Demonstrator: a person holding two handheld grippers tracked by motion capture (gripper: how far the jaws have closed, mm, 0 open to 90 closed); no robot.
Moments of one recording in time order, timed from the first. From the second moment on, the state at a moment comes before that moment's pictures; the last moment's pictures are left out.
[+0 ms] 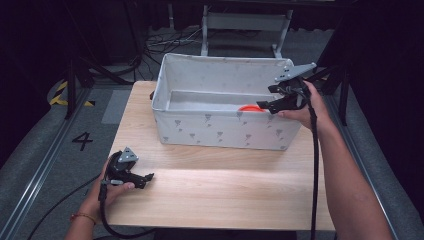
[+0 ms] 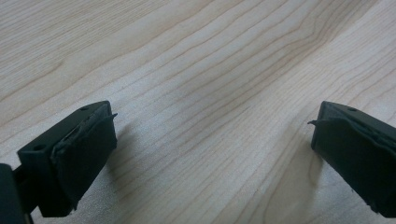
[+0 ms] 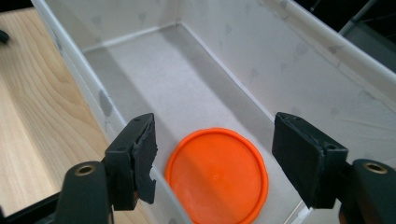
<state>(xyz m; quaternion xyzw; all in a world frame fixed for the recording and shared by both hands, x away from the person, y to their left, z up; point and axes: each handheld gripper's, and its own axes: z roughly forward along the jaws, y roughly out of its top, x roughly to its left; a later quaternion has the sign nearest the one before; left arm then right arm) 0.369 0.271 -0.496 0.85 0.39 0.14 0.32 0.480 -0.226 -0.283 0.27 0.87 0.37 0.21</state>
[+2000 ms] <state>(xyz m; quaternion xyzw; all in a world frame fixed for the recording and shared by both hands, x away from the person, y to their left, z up) 0.368 0.270 -0.496 0.85 0.40 0.14 0.32 0.343 -0.292 -0.345 0.26 0.84 0.36 0.31</state>
